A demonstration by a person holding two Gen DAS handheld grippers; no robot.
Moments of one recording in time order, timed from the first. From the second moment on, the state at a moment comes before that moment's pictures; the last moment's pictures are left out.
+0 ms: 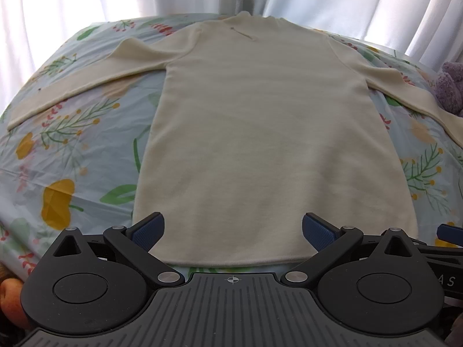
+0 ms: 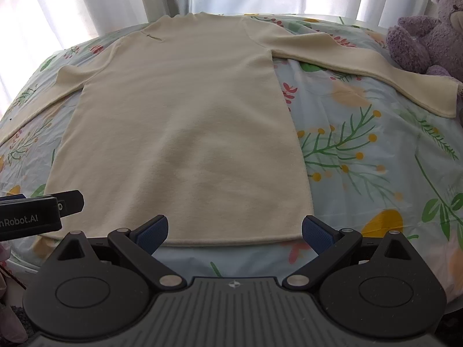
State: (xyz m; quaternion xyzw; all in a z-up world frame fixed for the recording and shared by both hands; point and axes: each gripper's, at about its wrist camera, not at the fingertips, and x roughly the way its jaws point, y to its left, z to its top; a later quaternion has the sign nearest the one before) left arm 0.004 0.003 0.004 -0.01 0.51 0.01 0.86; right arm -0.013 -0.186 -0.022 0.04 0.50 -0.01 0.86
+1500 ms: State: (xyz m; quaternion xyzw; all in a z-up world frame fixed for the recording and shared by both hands) left arm 0.014 0.010 -0.001 -0.03 0.52 0.00 0.85; right arm 0.000 -0.183 -0.028 0.04 0.51 -0.01 0.86
